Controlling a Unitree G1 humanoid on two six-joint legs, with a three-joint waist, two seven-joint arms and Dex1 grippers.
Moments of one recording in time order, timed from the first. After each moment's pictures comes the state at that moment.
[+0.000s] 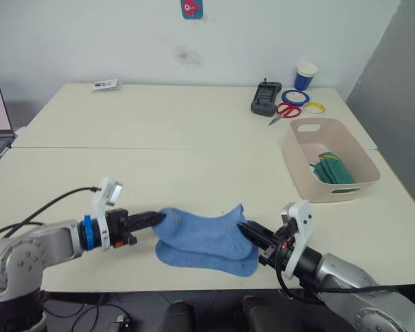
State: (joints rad) left arm -0.09 0.68 0.50 -0.40 -0.92 1.41 -0.72; right arm 0.11 -0.19 0.00 -0.98 0.69 1.13 0.28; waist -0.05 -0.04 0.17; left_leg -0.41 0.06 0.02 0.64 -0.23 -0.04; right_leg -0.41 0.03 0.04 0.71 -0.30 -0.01
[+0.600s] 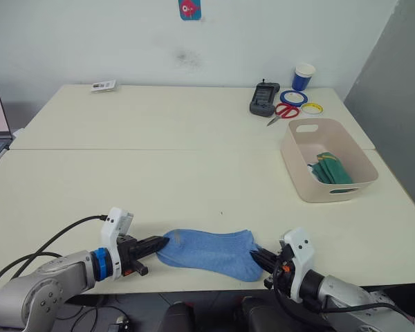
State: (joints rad) left arm 0.13 0.64 0.33 -0.46 -0.80 1.08 -0.68; right arm 0.28 -0.38 0.15 -0.84 0.51 0.90 0.28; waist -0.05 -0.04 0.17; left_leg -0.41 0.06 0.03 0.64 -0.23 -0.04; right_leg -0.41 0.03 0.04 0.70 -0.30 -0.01
